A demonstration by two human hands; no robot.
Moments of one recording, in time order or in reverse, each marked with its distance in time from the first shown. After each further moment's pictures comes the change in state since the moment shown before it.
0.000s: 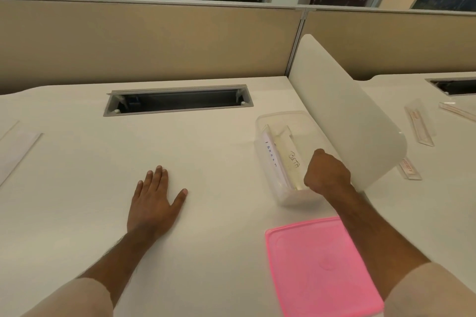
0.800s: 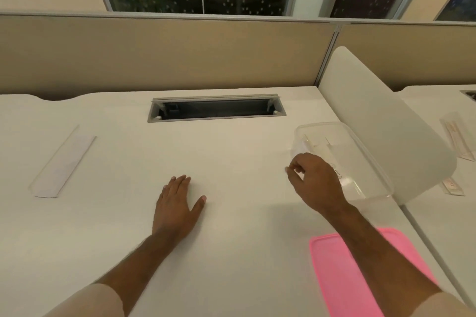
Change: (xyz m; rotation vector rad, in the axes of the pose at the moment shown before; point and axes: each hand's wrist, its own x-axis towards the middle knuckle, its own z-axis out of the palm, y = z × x) left_hand -0.009 -0.042 -0.041 -0.210 0.034 0.005; right_hand -0.063 -0.090 0.003 0.462 0.338 -0.598
